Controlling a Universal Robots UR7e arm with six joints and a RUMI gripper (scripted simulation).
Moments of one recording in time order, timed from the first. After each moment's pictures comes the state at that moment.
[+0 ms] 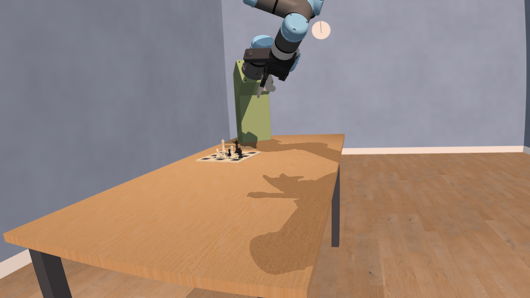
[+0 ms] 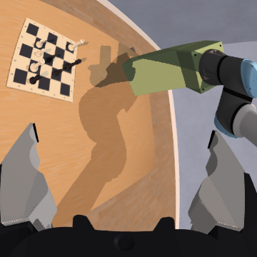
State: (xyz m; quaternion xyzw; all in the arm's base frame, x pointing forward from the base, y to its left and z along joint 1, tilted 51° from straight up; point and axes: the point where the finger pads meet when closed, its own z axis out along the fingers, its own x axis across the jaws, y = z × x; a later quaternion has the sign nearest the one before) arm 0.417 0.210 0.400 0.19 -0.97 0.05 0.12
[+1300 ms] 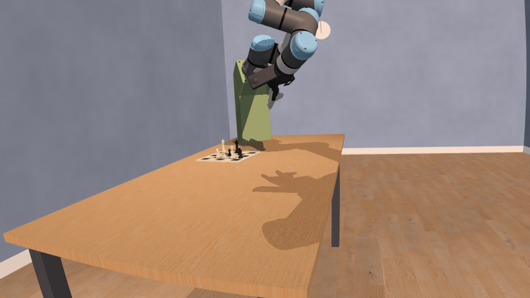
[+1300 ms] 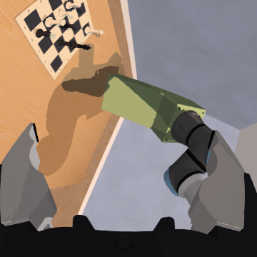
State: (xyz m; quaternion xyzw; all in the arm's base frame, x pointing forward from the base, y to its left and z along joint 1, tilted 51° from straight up) arm 0.438 0.226 0.369 0.50 -0.85 0.07 0.14
